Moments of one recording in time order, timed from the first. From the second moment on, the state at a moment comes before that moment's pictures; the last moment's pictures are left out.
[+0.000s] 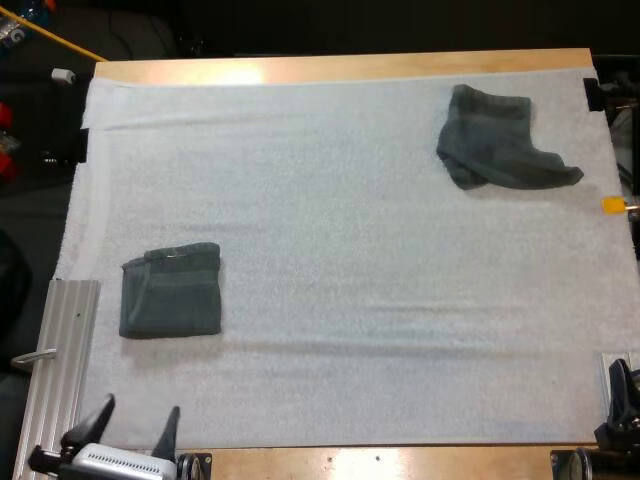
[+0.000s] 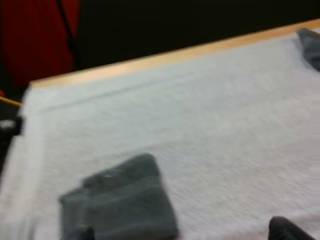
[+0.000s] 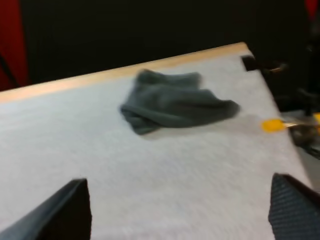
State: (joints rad) left arm 0.05 -0.01 -0.91 1.45 0.19 -1.60; right arm -0.13 -0.01 -0.84 1.27 -0.12 -1.73
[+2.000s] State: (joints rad) left arm 0.05 -0.01 -0.50 1.01 0.22 -1.67; right arm -0.12 -0.01 -0.47 0.94 -0.09 -1.74
